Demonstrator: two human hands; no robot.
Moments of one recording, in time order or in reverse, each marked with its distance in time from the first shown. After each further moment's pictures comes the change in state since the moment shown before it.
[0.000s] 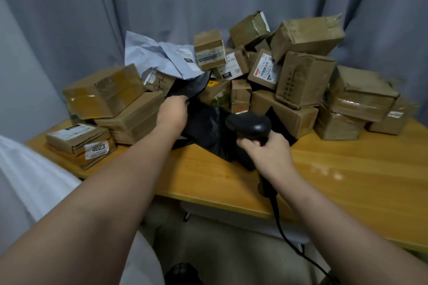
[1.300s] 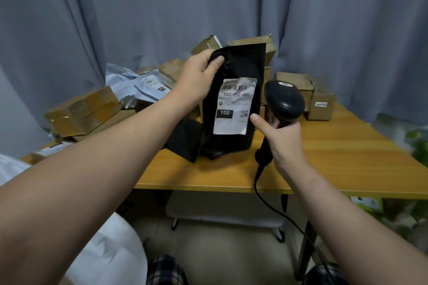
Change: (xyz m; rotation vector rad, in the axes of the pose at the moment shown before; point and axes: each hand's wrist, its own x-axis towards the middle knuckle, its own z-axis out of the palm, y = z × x) left_hand -0.091 0.185 -0.100 -0.794 0.040 0.518; right_hand -0.067 0.000 -0.122 0.627 0.245 -0.234
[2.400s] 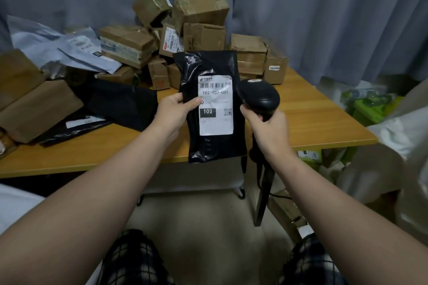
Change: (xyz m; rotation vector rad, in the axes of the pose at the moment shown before) left_hand -0.091 -0.055 0.089 -0.528 -0.070 -0.715; right_hand -0.030 0.032 -0.070 -0.399 0.172 0.143
